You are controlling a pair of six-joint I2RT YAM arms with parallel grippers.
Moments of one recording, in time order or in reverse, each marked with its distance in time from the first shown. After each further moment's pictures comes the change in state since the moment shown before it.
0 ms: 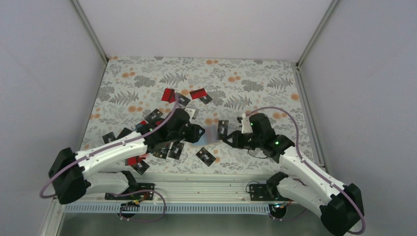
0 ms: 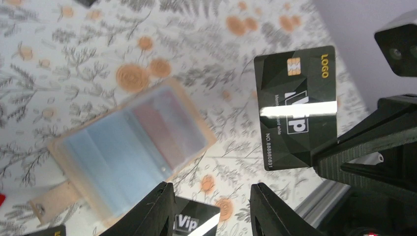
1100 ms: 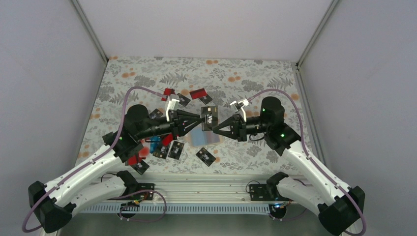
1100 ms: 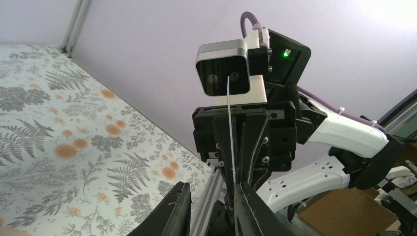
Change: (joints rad) left arm 0.134 -0.306 -0.064 0.412 0.503 0.046; right arm -0.024 0.028 0.171 0.367 -0.626 -0.148
